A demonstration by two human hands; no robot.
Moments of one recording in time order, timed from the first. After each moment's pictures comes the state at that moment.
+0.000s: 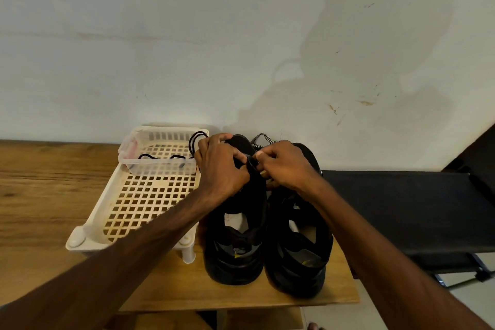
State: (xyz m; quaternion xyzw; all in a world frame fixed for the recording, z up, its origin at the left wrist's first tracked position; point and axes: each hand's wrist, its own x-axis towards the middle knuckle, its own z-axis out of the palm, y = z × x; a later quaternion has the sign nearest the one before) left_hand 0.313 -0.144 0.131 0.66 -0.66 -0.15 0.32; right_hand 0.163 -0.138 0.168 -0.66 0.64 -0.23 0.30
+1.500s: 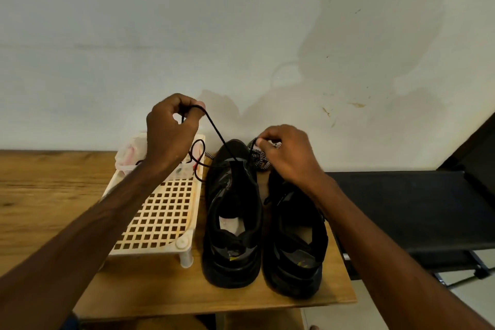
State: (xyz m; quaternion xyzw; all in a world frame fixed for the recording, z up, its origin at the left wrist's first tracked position) left_hand 0.379 -0.161 0.191 0.53 -0.59 -0.15 0.58; right_hand 0.150 -0.145 0.182 -0.72 0.59 -0.35 0.14
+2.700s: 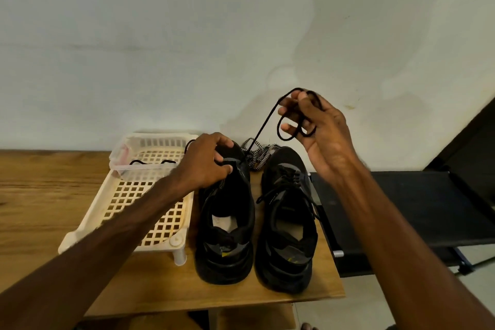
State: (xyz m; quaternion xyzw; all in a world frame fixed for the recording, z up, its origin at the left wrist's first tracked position) left_hand 0.340 -0.151 0.158 0.58 -0.72 -0.25 0.29; right_hand 0.118 -0.118 0.237 -0.46 0.36 -0.63 0.51
